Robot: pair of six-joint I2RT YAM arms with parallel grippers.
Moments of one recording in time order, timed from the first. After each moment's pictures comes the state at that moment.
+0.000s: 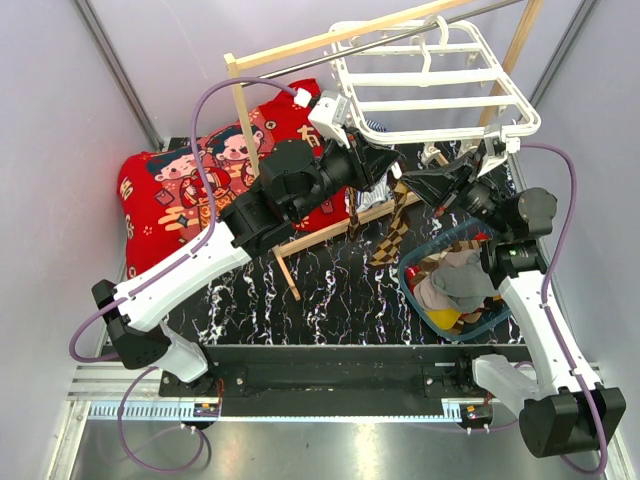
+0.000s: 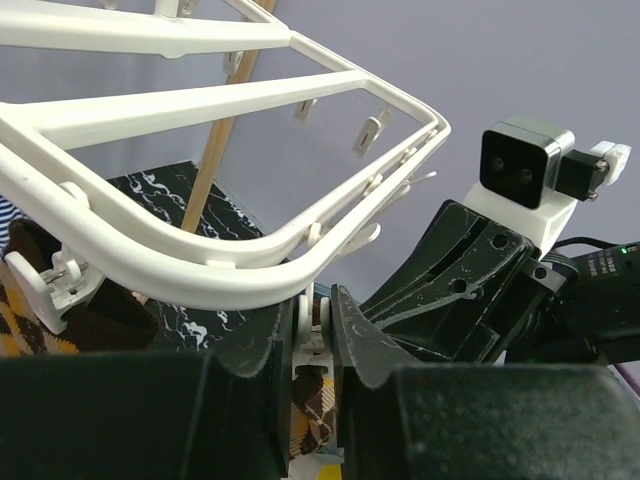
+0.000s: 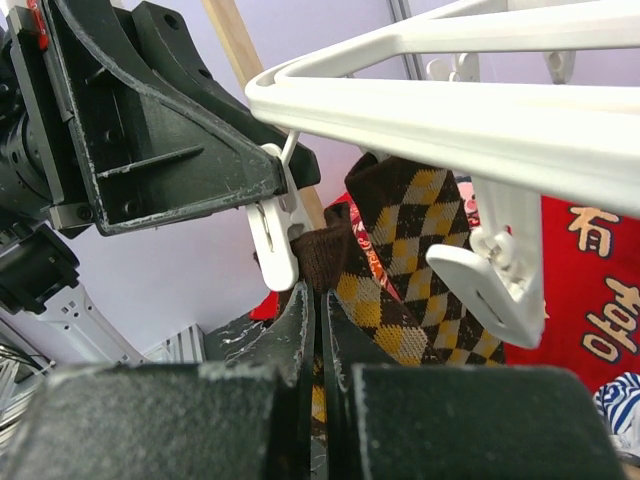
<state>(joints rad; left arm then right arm) -0.98 1.49 1.71 -0.11 -0.11 -0.46 0.12 0.98 0.93 0.53 -0.87 0.73</state>
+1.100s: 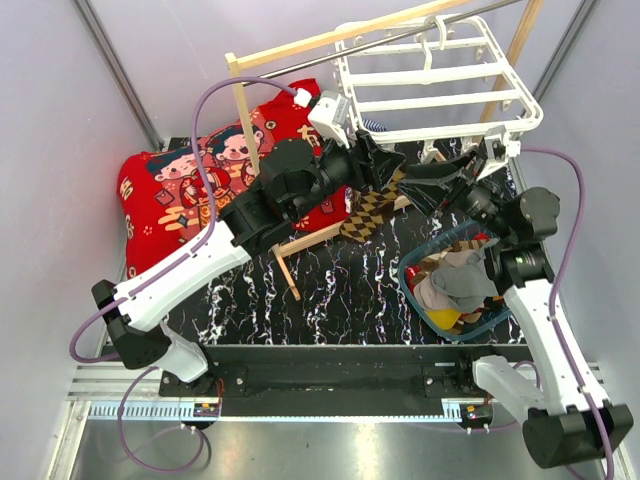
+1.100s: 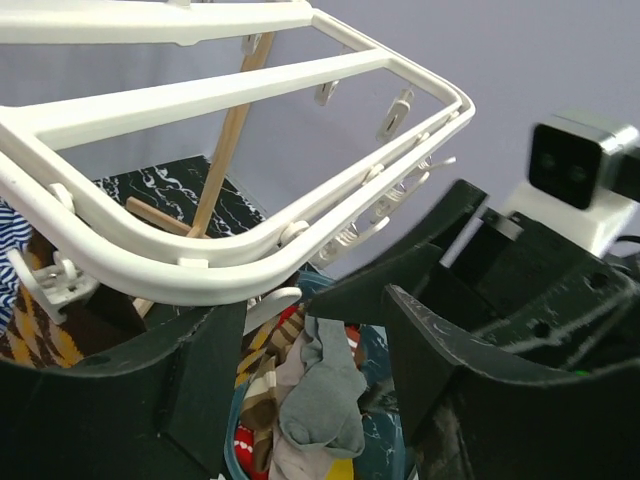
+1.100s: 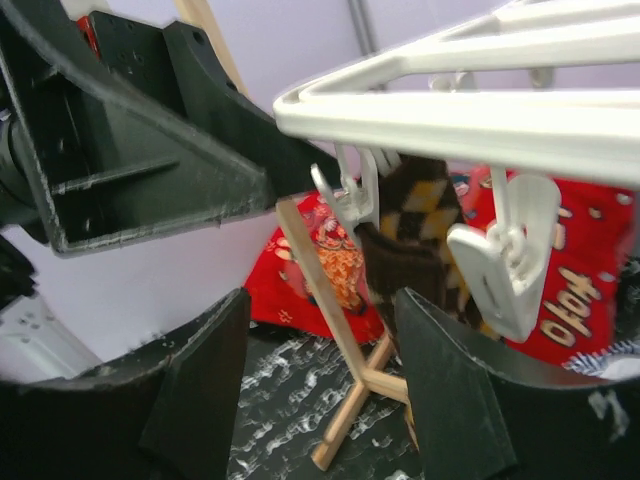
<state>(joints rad) -0.97 1.49 1.71 -0.13 -0.12 -0.44 0.15 0.94 0.97 0.37 -0.78 0.62</state>
